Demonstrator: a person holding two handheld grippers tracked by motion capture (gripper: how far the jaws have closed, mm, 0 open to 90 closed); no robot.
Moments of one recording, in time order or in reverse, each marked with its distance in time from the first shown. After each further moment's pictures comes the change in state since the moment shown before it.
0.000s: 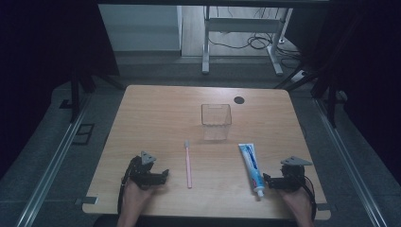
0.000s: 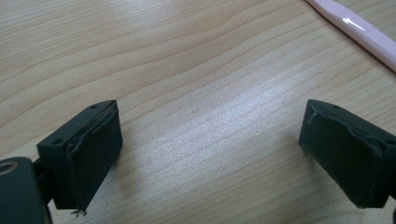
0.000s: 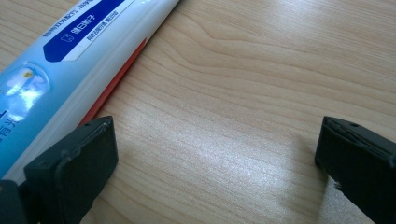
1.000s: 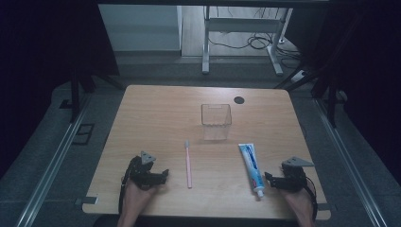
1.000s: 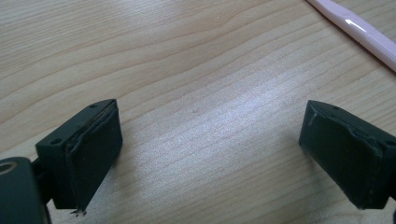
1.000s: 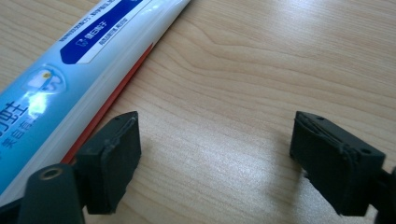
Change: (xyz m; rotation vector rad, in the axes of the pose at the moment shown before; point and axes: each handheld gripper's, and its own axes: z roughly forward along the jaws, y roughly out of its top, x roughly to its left) left arm 0.000 0.000 0.000 -0.001 0.002 -0.009; right arm 0.000 -0.001 -0.006 -0.022 0.014 -0.006
